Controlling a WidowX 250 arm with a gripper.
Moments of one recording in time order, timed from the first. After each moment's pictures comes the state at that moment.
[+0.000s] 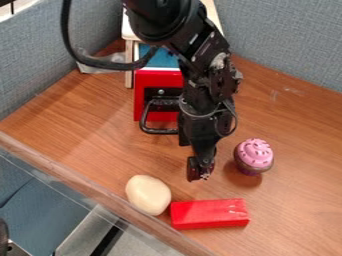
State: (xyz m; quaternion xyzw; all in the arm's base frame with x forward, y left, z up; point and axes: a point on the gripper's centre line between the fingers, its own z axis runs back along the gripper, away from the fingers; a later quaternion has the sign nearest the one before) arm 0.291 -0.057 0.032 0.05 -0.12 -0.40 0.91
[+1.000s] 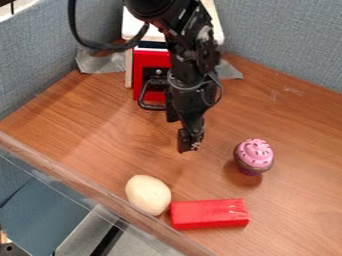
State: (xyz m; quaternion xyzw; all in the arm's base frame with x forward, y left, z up) arm 0.321 -0.019 0.033 0.06 -0.13 -0.34 0.93
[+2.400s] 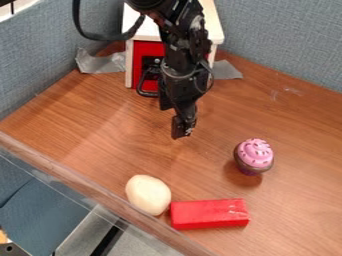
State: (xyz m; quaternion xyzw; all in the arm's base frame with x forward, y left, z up) arm 0.336 -0.005 0.032 0.07 -0.13 -0.33 0.93
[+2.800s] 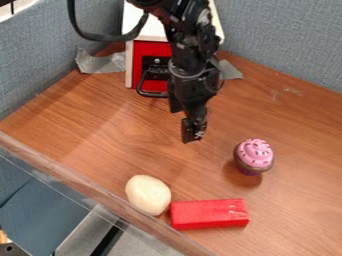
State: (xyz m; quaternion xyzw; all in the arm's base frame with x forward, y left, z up) arm 0.327 -0.029 0.049 0.04 -0.14 -0.35 0.92
